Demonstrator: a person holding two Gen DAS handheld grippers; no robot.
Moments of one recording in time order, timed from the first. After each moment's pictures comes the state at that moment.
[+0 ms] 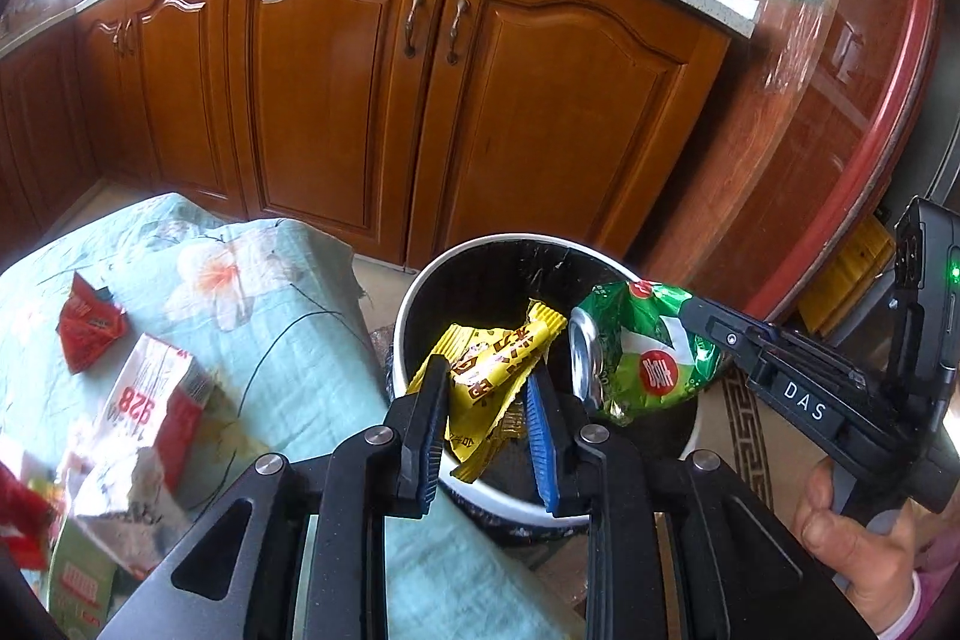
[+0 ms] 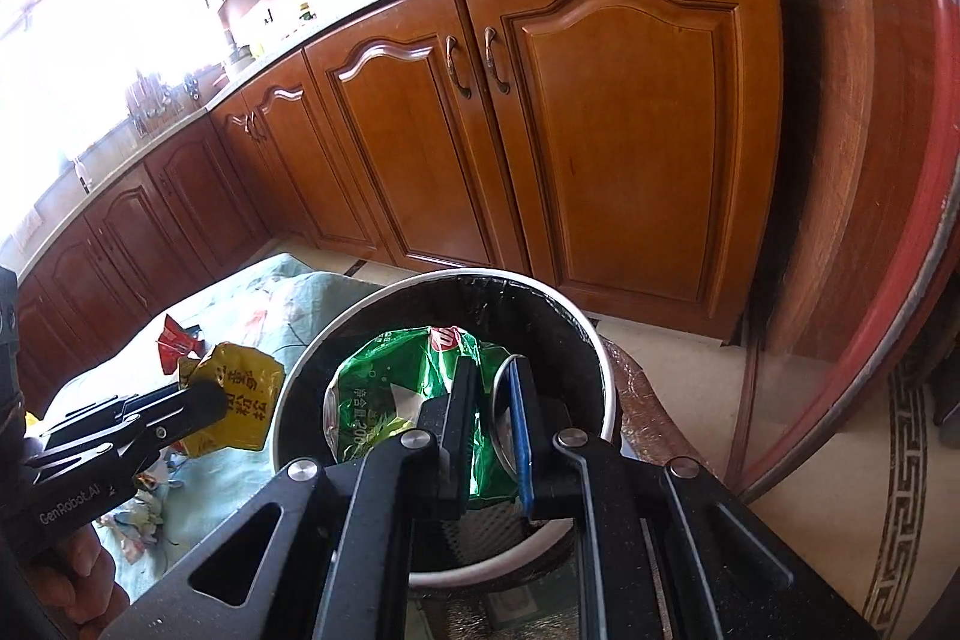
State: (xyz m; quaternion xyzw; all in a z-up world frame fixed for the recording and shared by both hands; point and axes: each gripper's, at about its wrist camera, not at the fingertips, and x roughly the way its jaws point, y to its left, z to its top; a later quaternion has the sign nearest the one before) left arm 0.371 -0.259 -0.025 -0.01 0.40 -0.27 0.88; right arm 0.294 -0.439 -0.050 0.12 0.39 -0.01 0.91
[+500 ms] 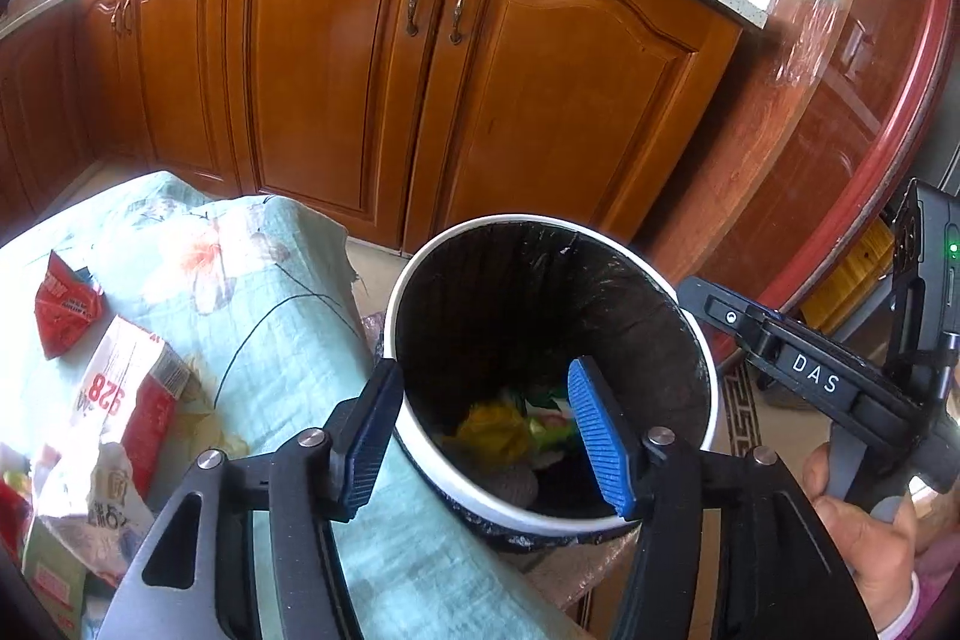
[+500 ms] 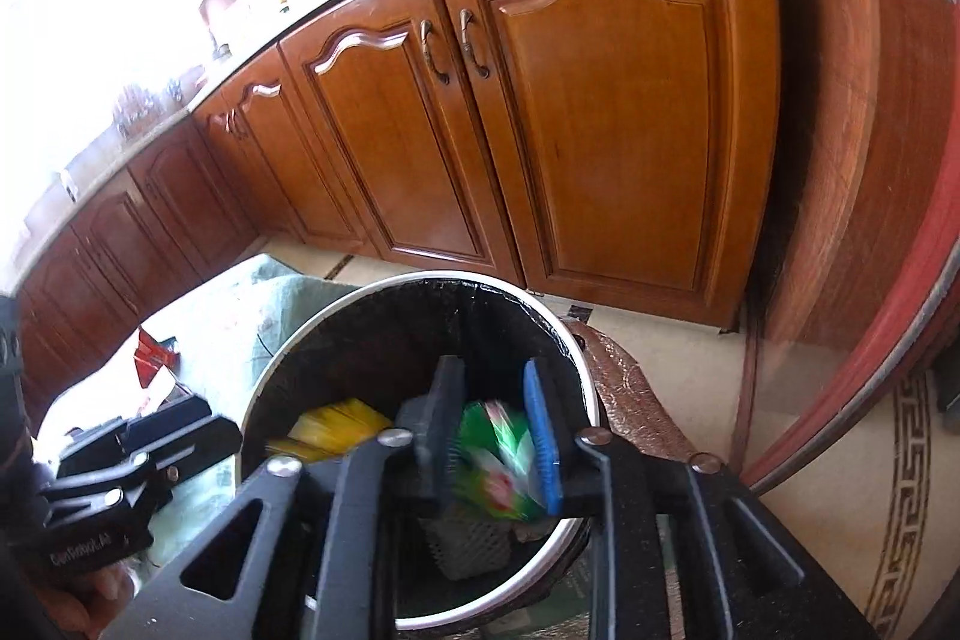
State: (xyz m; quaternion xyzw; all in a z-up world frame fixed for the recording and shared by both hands) left arm 0.379 -0.267 -0.041 -0.03 0.41 -0.27 0.87; right arm 0.307 -0.454 -0.063 0.15 0.39 -0.02 0.91
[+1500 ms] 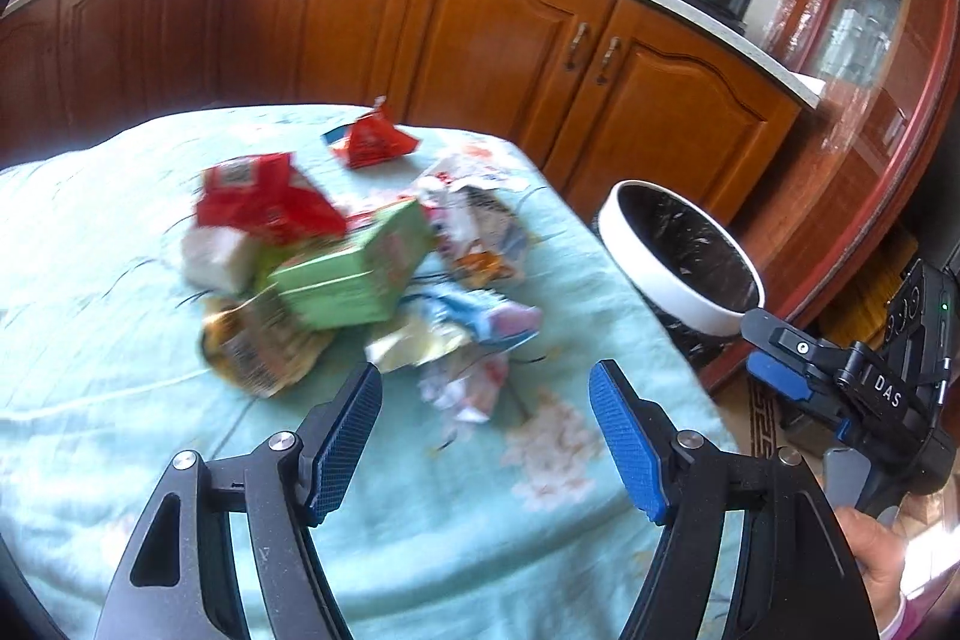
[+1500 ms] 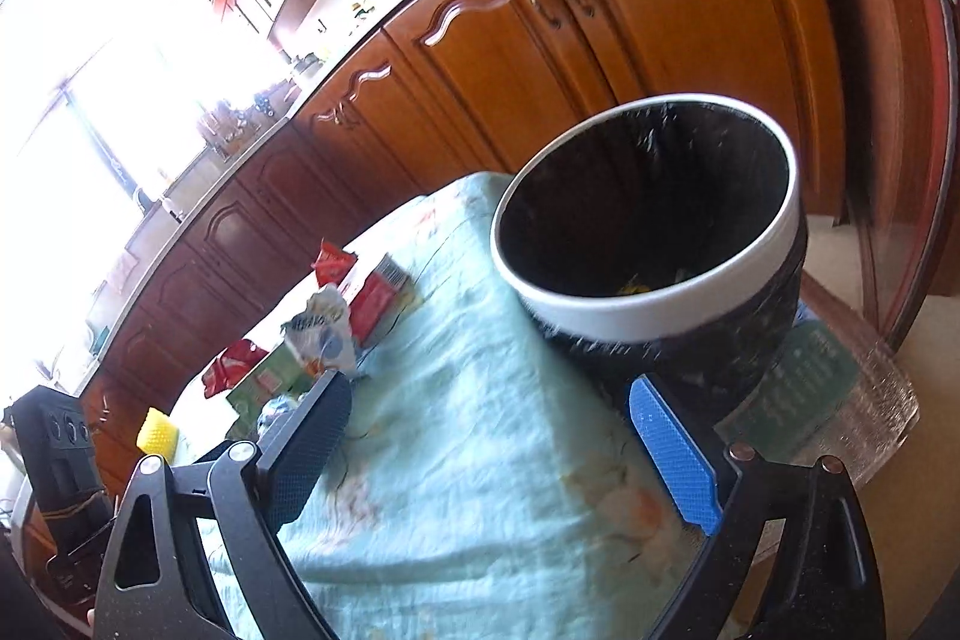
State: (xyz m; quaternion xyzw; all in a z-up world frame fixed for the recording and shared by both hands) left arm 0.208 -0.073 -0.032 -0.11 0.39 -0.16 0.90; right arm 0.206 -0.348 -0.071 0.26 0.39 0.09 0.88
